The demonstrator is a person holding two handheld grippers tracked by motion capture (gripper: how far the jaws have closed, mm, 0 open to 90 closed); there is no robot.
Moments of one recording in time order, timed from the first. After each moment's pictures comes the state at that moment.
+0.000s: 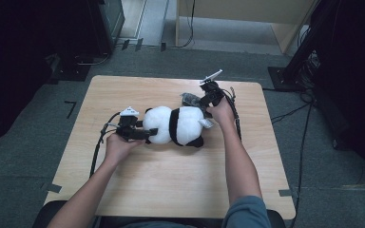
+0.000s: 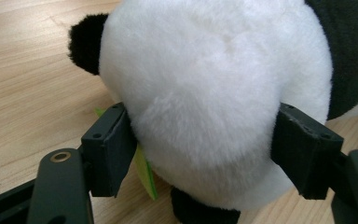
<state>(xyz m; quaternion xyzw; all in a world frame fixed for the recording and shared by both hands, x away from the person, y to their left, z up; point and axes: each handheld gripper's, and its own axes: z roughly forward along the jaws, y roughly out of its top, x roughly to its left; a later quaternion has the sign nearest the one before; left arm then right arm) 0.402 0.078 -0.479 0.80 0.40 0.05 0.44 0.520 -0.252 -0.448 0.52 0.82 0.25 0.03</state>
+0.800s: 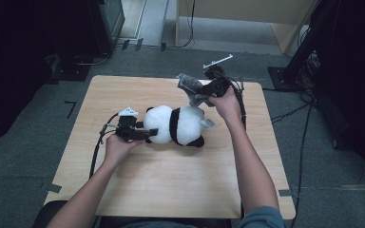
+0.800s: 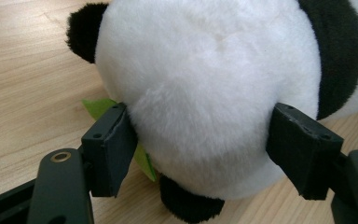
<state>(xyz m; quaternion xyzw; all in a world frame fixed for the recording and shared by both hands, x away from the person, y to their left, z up) 0.398 0.079 -0.477 0.80 0.41 0.03 0.45 0.474 -0.243 -0.349 0.47 0.81 0.34 0.10</state>
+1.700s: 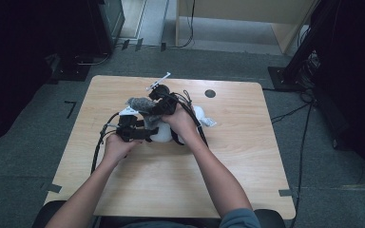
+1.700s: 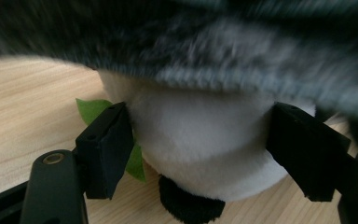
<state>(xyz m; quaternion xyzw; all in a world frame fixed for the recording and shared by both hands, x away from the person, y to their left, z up) 0.397 0.076 -0.472 0.79 0.42 0.04 0.45 0.441 -0.088 -0.384 0.34 0.88 0.31 0.07</state>
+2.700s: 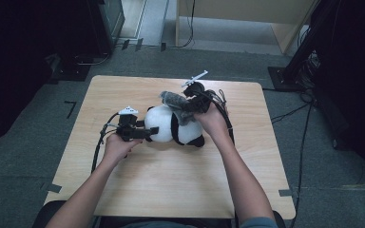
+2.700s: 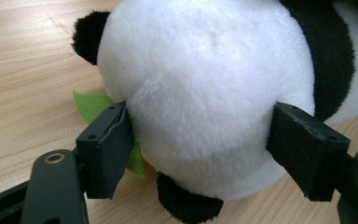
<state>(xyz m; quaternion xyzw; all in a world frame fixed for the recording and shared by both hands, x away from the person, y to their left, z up) 0.398 0.076 -0.473 0.78 0.42 0.03 0.45 0.433 -0.189 -0.368 0.40 0.86 0.29 0.13</state>
